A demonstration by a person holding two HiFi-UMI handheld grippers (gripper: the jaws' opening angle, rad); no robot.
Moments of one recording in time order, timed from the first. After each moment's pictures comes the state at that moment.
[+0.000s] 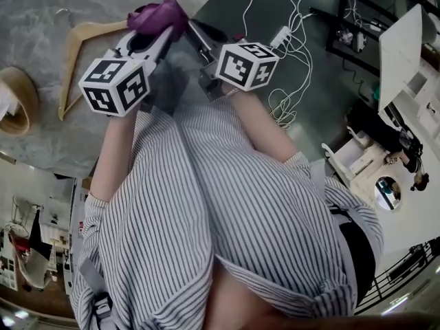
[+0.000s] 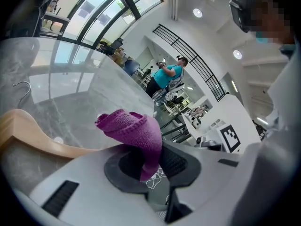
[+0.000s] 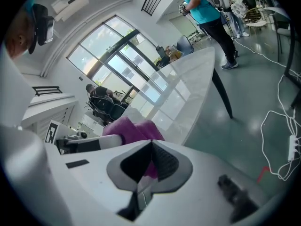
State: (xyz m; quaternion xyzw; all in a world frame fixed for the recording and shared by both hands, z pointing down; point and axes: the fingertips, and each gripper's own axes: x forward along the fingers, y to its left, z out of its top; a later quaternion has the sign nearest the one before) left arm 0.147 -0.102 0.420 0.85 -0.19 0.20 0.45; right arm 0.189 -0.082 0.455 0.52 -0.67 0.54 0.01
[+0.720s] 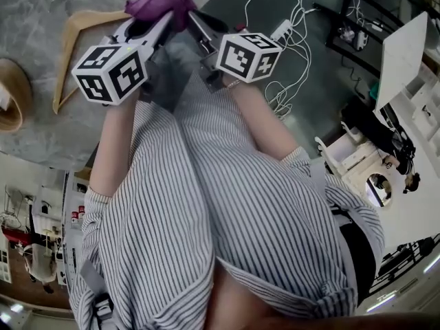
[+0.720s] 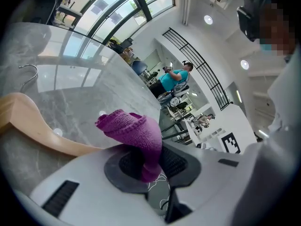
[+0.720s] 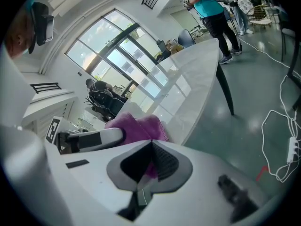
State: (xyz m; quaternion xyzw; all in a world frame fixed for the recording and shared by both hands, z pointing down) left arm 0.135 -0.118 0.444 0.82 -0.21 0.18 0.49; right arm 0.172 -0.091 0.480 0.50 -0.67 0.55 0.04
